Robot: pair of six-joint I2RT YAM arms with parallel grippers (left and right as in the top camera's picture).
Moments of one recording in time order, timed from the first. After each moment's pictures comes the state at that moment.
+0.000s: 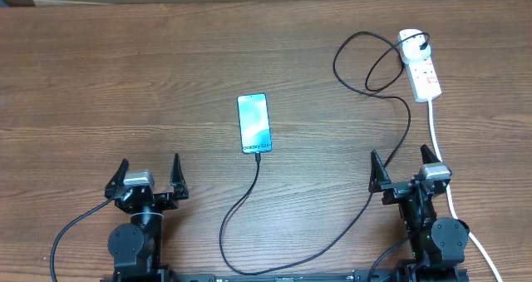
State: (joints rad) left arm 0.09 0.01 0.01 -0.08 0.01 -0.05; right arm 0.01 0.01 0.02 -0.03 -0.11 0.03
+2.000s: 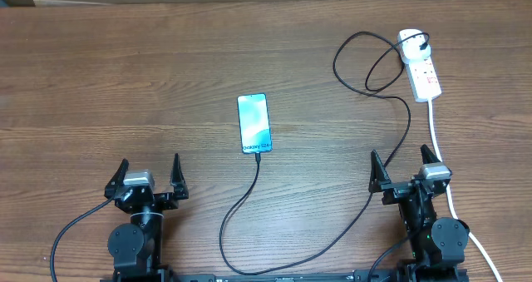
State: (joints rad) left arm 0.09 0.01 0.01 -0.08 0.01 -0.05; right arm 0.01 0.01 0.02 -0.03 -0.11 0.03
